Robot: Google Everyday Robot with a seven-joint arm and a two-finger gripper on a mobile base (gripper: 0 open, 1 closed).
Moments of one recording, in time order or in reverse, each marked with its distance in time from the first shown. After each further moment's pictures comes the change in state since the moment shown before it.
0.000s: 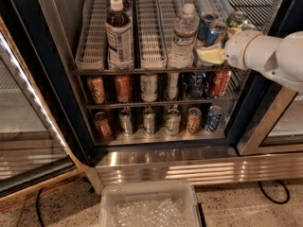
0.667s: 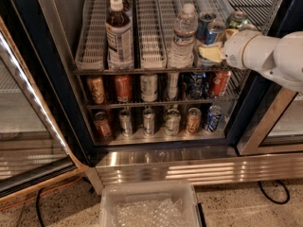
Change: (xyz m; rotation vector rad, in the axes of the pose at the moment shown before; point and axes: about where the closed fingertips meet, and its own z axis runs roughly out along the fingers) arm 0.002 -0.001 0.006 0.000 0.001 0.005
